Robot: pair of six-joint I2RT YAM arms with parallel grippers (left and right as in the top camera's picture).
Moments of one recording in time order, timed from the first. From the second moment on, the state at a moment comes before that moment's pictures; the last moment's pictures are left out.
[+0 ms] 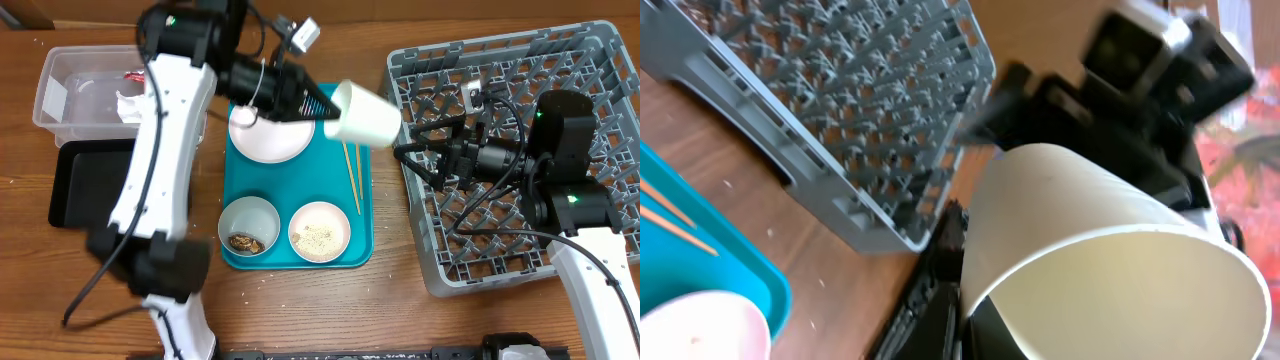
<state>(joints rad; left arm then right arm) -0.20 1.98 2.24 -1.69 1.14 0.21 0.05 1.20 1.05 -0.36 -1.14 0.25</state>
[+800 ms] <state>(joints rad) -0.14 1.87 1.65 -1.69 1.48 0.55 0.19 1.20 1.05 -0.29 -1.11 0.25</state>
